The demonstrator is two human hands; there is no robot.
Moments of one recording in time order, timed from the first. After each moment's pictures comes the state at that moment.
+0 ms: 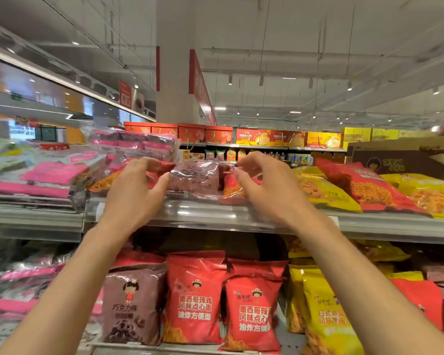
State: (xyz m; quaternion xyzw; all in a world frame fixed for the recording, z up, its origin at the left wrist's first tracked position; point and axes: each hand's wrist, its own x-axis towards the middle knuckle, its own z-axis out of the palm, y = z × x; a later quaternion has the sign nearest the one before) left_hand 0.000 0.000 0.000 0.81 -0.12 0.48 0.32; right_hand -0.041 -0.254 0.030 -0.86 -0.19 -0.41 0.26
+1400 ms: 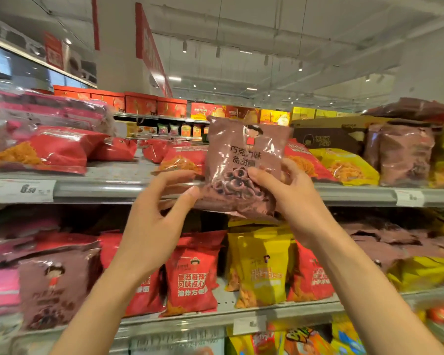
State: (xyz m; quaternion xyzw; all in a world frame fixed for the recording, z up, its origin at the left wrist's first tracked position) left_hand -0.079 -0.138 -0.058 0.68 -0.30 0.28 0.61; right_hand -0.108 -0.363 -0.017 -0.70 -0.10 -0.27 0.65
